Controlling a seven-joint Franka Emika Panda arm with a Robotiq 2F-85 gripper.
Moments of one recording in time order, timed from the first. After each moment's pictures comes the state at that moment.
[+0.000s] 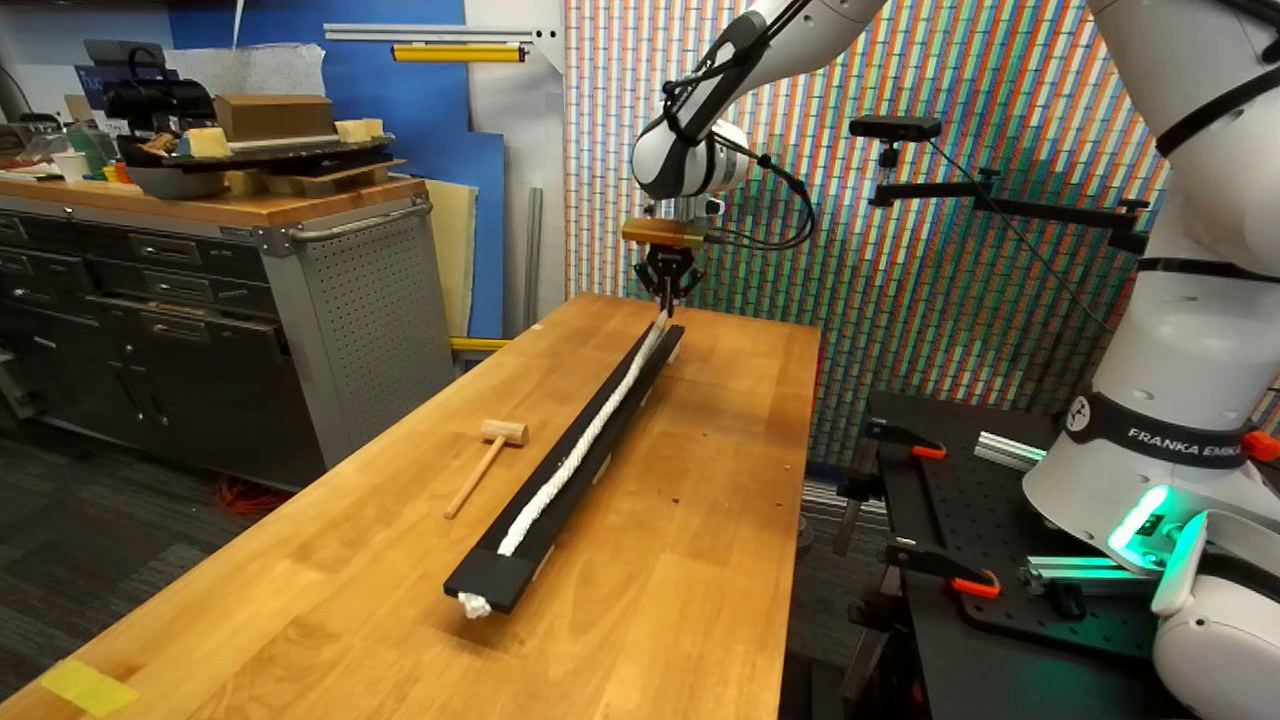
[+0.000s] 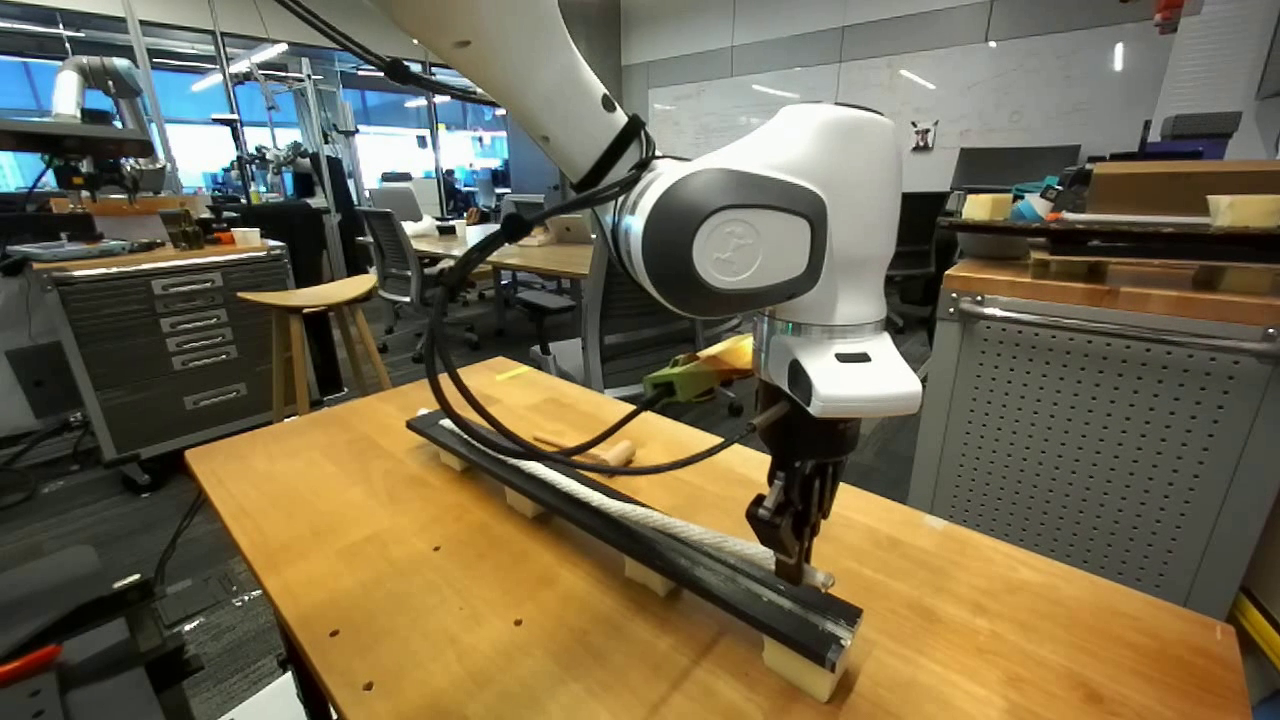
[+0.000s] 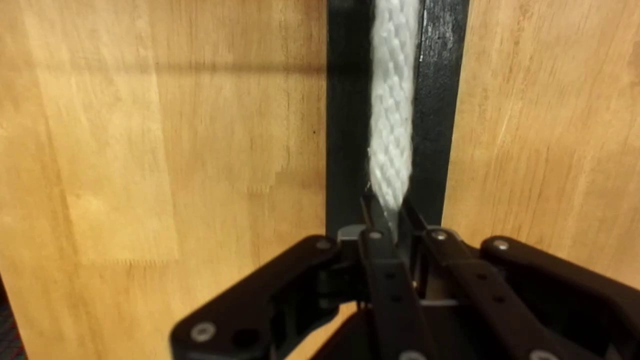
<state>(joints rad) -0.23 0.66 -0.29 -1.78 0.23 2.40 0.92</state>
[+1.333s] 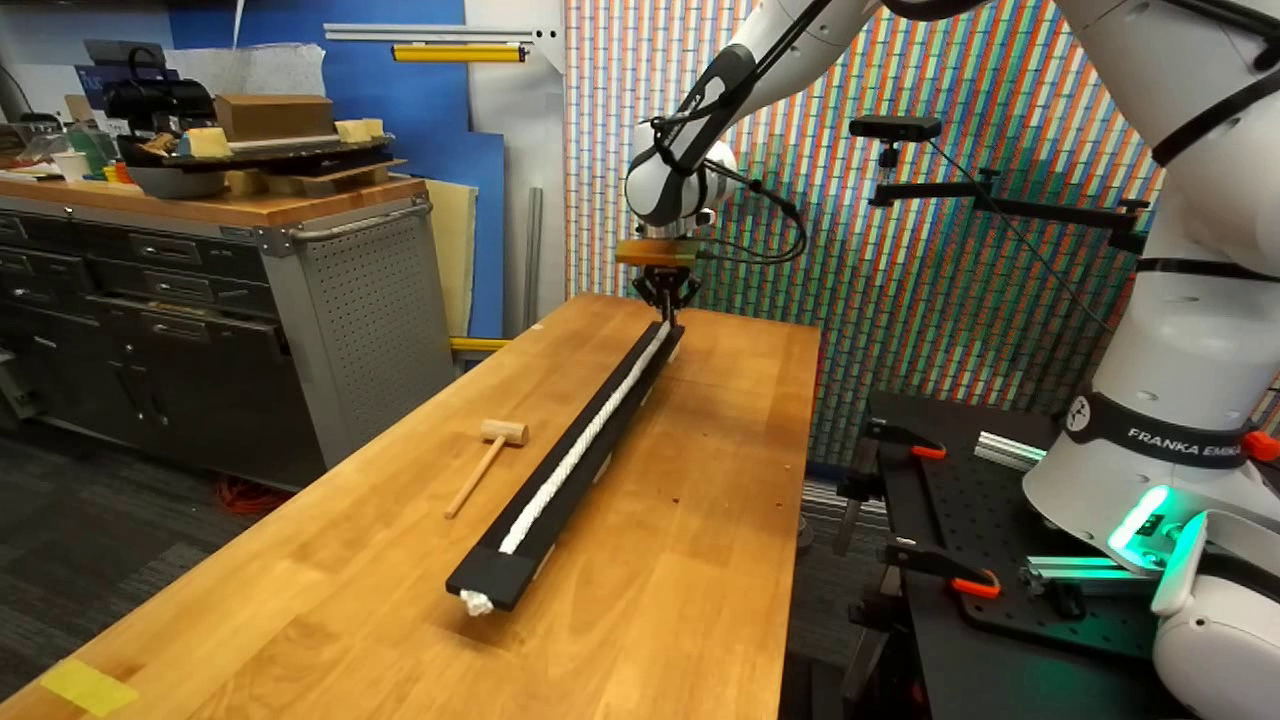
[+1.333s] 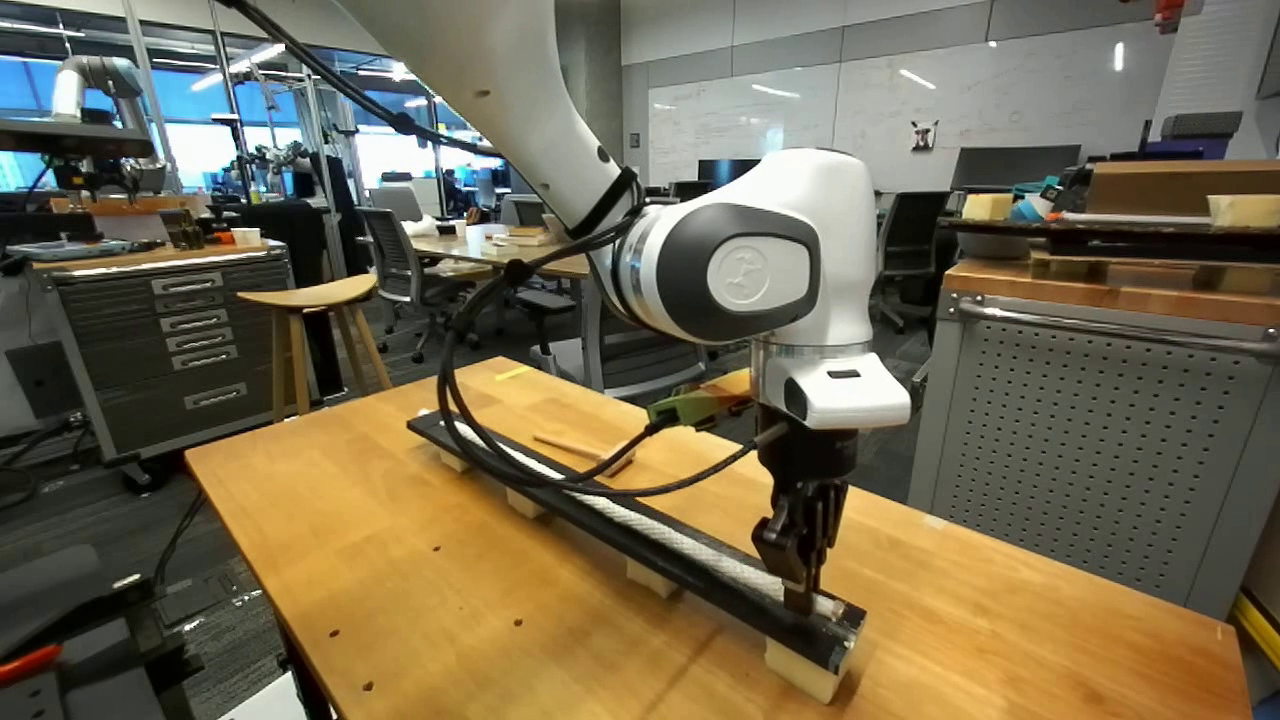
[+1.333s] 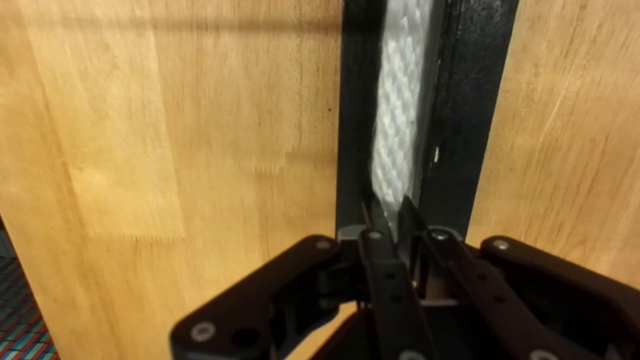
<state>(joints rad) -0.18 0.74 -0.33 -1.72 0.10 2.40 1.04</state>
